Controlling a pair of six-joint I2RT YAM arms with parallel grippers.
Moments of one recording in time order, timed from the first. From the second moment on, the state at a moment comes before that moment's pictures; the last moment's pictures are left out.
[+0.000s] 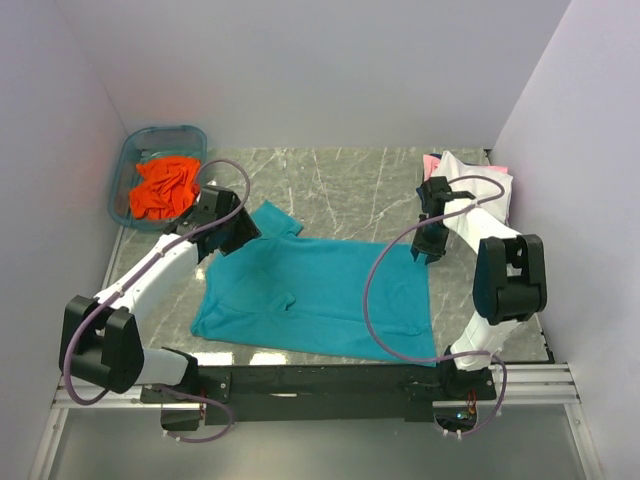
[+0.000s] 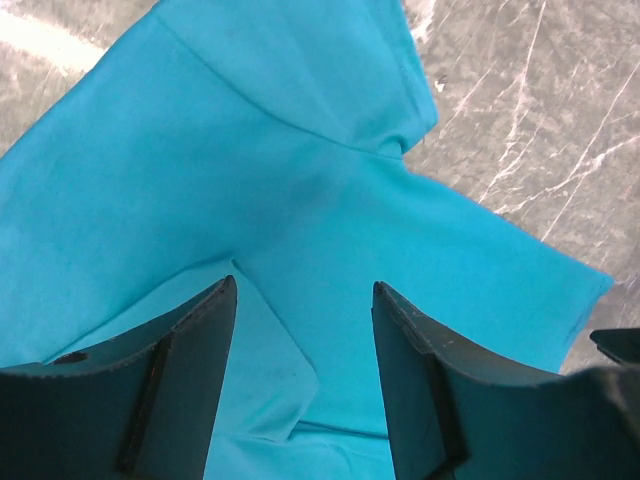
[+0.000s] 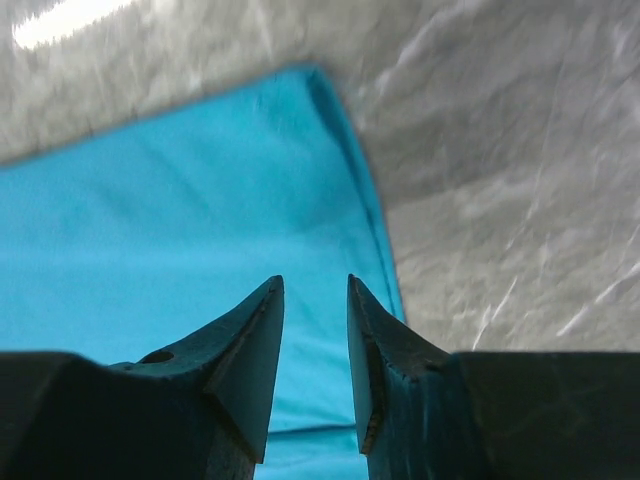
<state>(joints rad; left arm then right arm) -0.33 1.33 0.97 -0.47 -0.06 -0.82 0.09 1.71 1.17 -0.84 0.08 0.46</state>
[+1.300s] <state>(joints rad) -0.33 1.53 1.10 -0.44 -0.08 -0.79 0.02 1.91 1.28 -0.63 0.02 0.33</state>
